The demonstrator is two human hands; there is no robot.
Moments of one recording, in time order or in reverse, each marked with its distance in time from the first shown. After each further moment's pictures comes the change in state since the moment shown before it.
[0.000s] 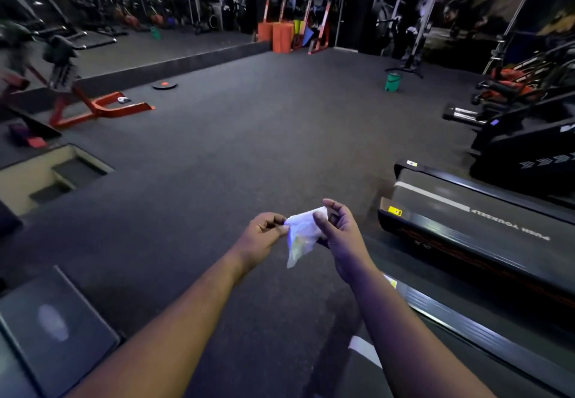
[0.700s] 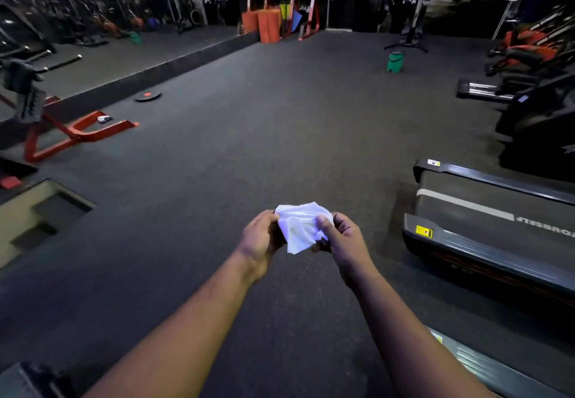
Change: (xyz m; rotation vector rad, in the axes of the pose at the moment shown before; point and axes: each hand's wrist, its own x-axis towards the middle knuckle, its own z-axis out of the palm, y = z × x) left_hand 0.371 0.013 -0.006 -0.478 0.082 -0.282; right_hand 0.349 0.005 0.000 -0.002 0.039 0.009
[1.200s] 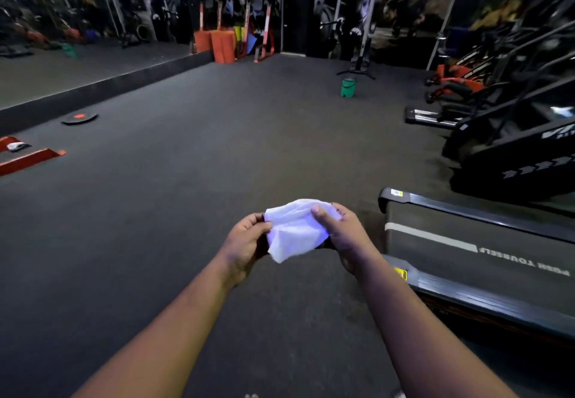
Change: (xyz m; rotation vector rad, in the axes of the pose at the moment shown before) left_hand 0.260 0.064 0.047 0.079 -0.231 0.018; right_hand 0.257 -0.063 -0.040 -0.099 0.065 0.009
